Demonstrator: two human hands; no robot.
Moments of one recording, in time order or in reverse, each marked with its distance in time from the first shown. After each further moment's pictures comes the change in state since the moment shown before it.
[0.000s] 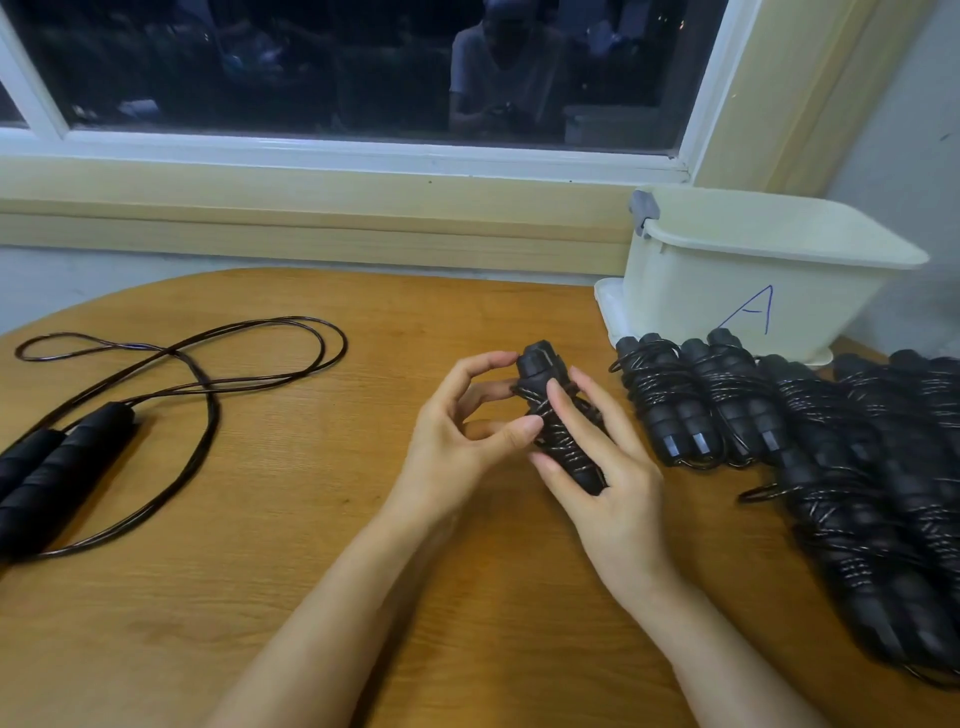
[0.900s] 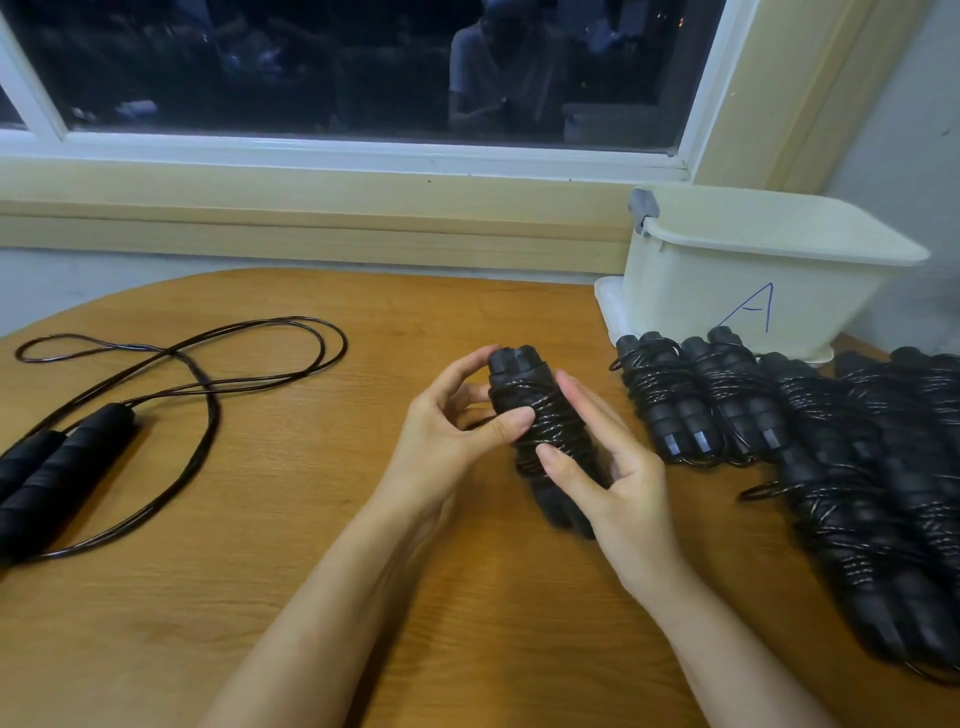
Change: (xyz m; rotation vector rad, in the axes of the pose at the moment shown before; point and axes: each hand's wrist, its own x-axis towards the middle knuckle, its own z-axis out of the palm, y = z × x) left_hand 0.004 0.003 -0.007 0.019 0.026 -0.038; right_hand 0.006 -0.012 -0.008 0.468 -0.124 0.267
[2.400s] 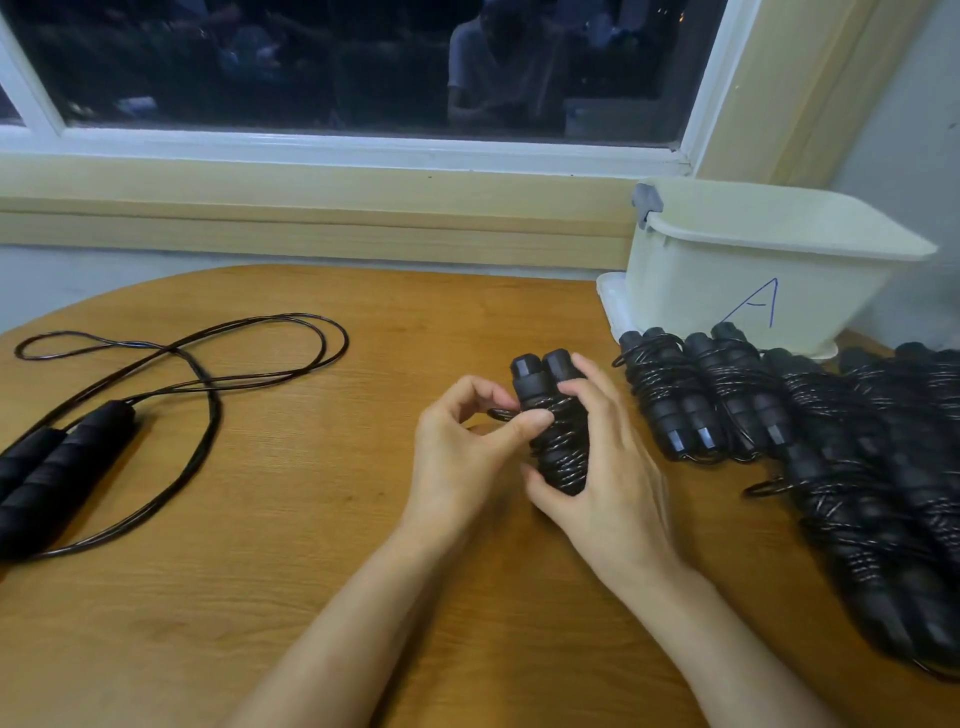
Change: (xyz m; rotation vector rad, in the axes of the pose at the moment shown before) left_hand -0.003 -0.017 0.015 0.164 0.185 0.145; right_hand 0.000 0.002 0.006 -0.790 0.055 -0.143
